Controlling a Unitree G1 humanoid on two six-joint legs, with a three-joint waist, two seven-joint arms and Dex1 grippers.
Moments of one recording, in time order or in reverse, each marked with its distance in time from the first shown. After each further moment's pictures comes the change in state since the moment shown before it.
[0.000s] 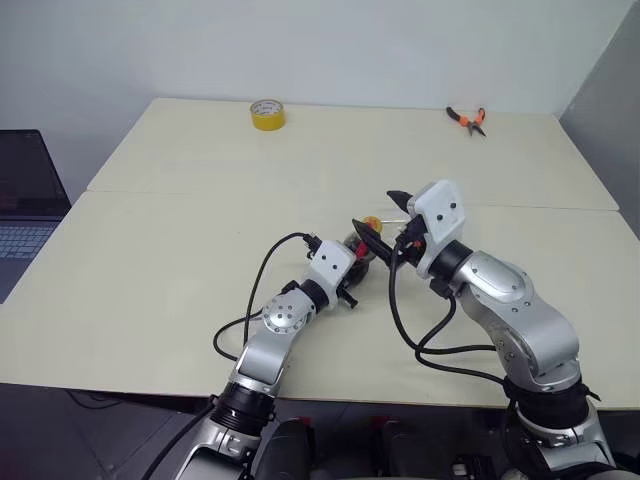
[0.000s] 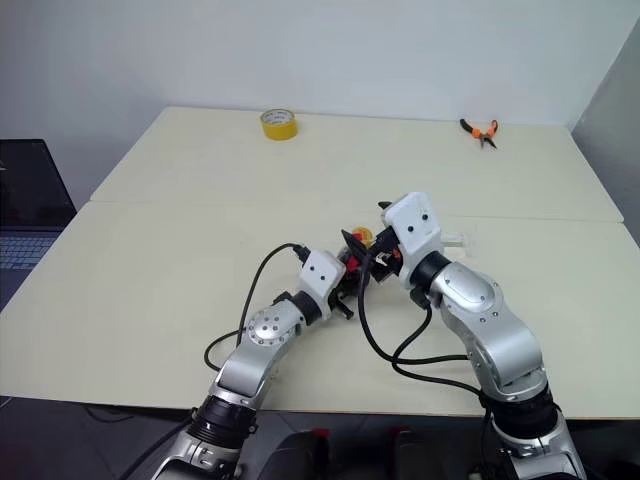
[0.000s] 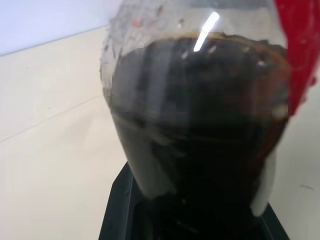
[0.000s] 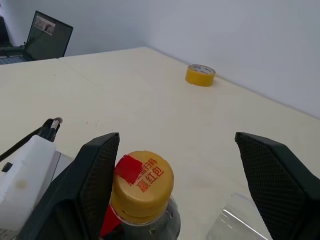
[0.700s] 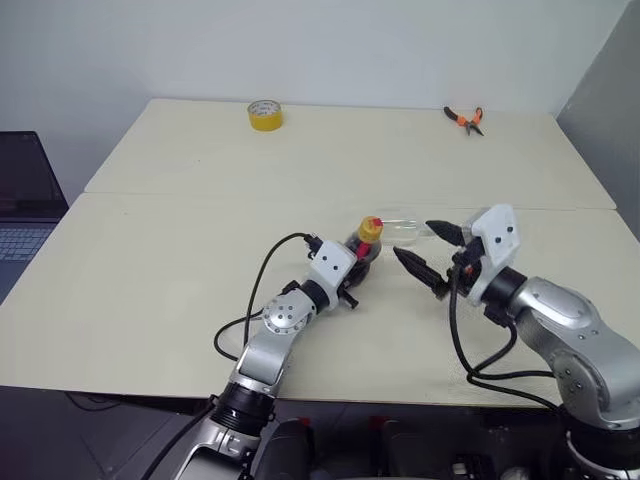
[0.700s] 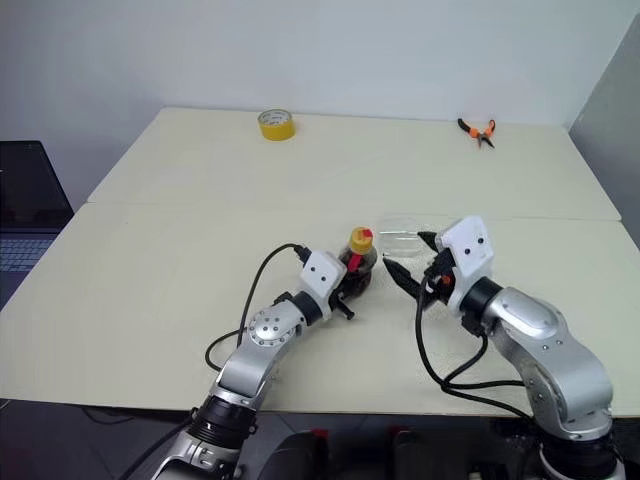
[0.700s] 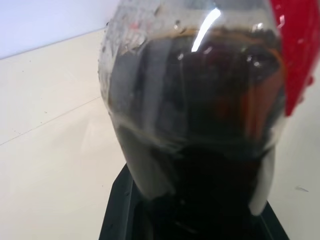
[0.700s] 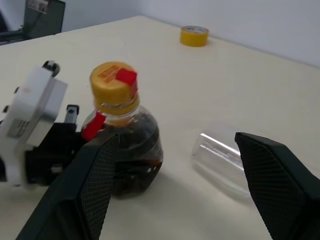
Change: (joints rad) left arm 0.000 0.004 -0.002 0.001 -0.001 -0.016 -0.001; right arm 0.205 -0.169 -0.241 -0.149 0.249 0.148 0.151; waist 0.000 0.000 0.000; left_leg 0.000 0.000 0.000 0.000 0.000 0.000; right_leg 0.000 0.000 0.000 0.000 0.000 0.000
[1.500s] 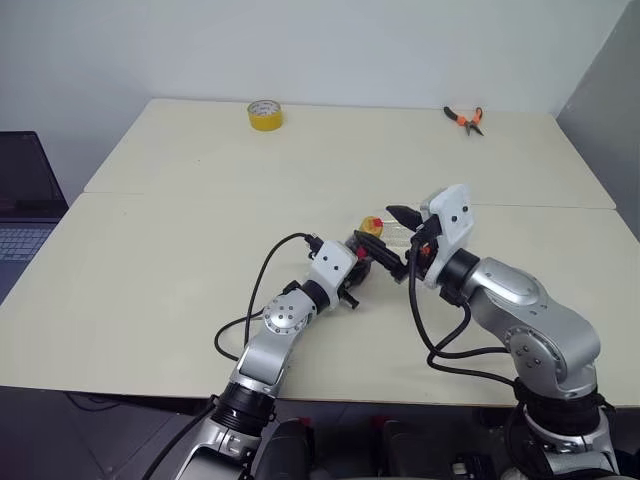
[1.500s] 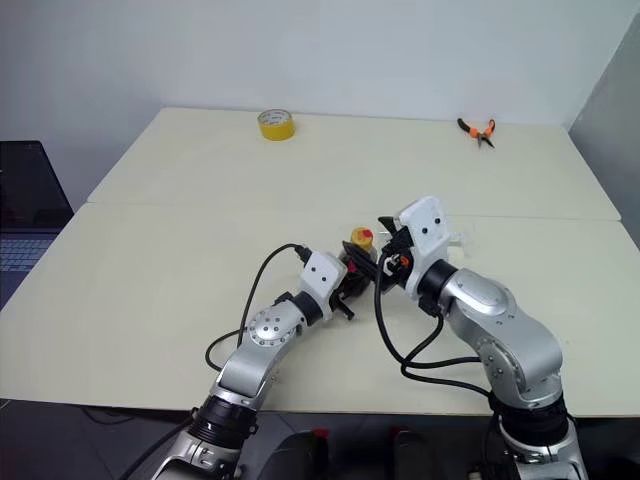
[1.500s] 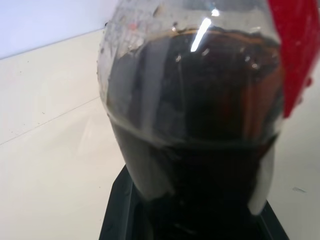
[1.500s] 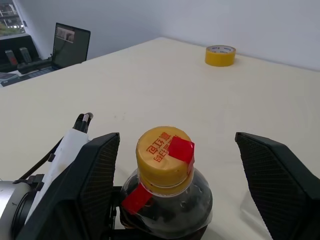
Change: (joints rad) left arm 0.000 -0.002 -0.002 0.001 0.000 -0.002 -0.002; right arm -0.201 0.180 0.164 0.114 -0.036 0.000 -0.154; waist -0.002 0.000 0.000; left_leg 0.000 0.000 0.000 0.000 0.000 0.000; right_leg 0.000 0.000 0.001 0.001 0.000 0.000
